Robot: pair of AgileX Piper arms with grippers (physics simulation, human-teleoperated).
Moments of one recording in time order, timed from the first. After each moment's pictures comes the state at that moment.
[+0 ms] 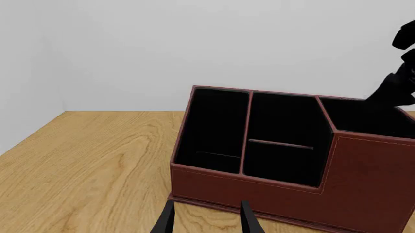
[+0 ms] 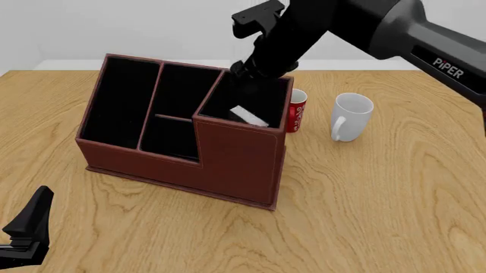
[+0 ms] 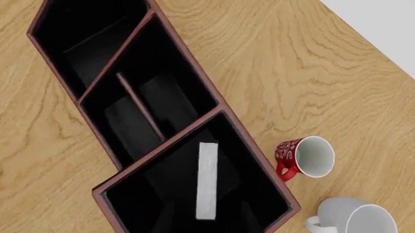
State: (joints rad) left arm 0.00 0.01 0.00 0.00 0.00; right arm 0.60 1.87 -1.90 1.03 -0.14
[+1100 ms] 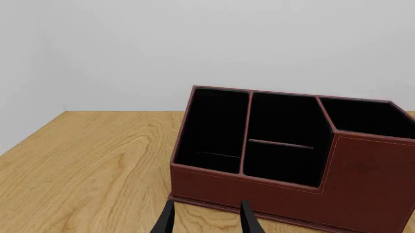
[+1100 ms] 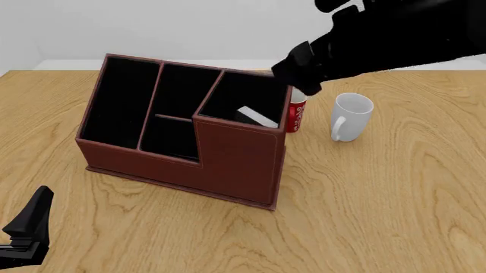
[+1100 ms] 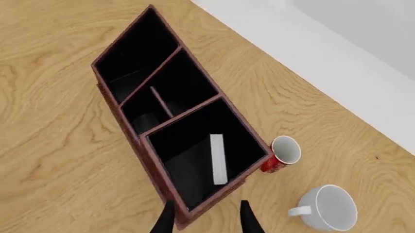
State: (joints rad) left arm 0.00 0.01 0.00 0.00 0.00; right arm 0.63 1.26 -1.34 0.71 -0.16
